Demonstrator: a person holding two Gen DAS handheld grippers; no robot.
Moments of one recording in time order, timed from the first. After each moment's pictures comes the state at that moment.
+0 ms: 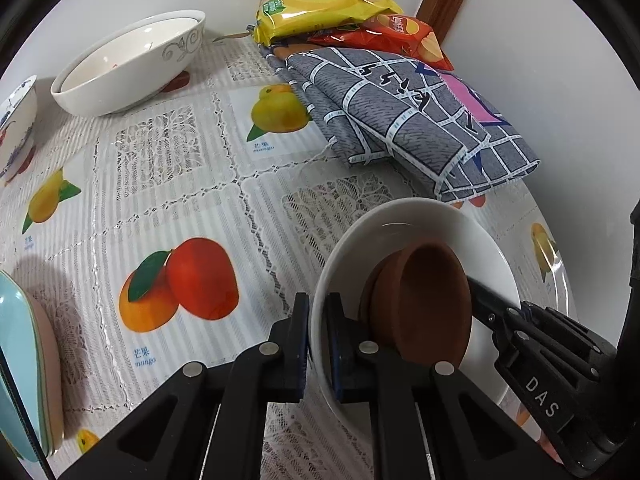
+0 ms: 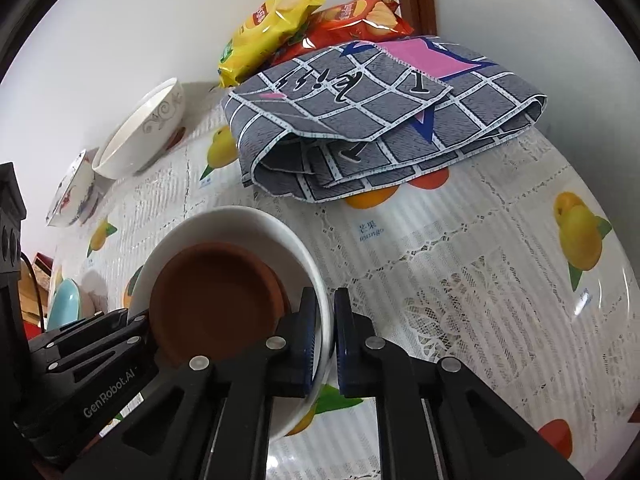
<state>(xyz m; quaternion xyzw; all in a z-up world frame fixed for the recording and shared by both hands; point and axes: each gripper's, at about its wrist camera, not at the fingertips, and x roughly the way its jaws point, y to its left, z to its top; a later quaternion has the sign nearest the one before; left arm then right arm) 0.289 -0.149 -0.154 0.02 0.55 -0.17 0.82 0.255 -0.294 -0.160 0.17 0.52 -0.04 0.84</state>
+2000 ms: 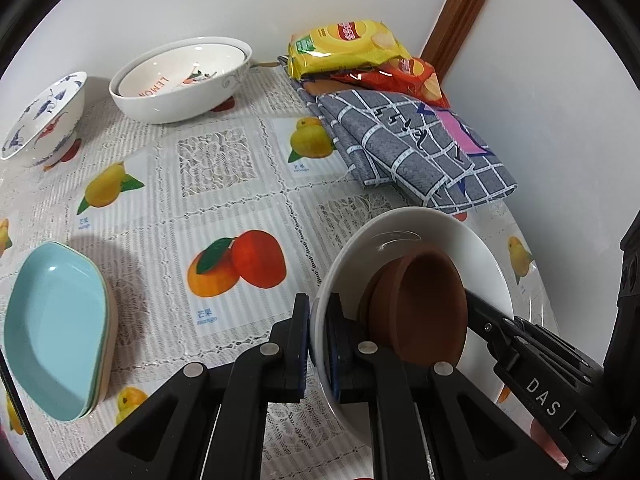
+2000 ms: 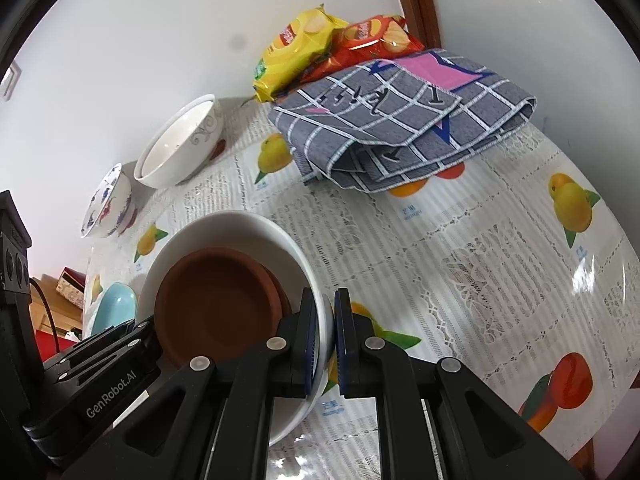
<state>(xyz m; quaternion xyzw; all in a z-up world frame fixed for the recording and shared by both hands) 0.256 -0.105 -0.099 -0.02 0.53 -0.16 0.84 0.225 -0.266 -0.116 0.22 0.49 -0.02 0.84</state>
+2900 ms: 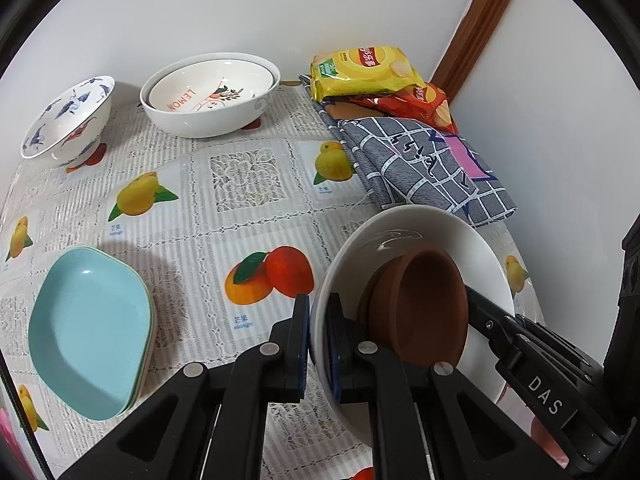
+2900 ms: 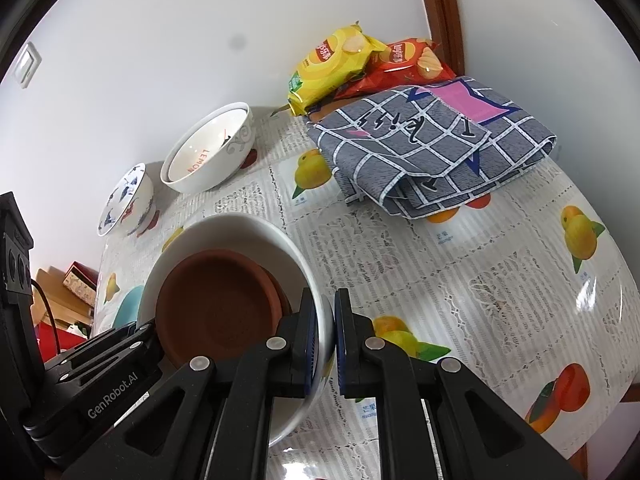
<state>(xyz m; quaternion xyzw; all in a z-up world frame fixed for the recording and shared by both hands) 0.257 -0.076 -0.075 -0.03 0.52 -0.14 0.84 0.234 -0.238 -0.086 0.20 0.48 -0.01 0.85</state>
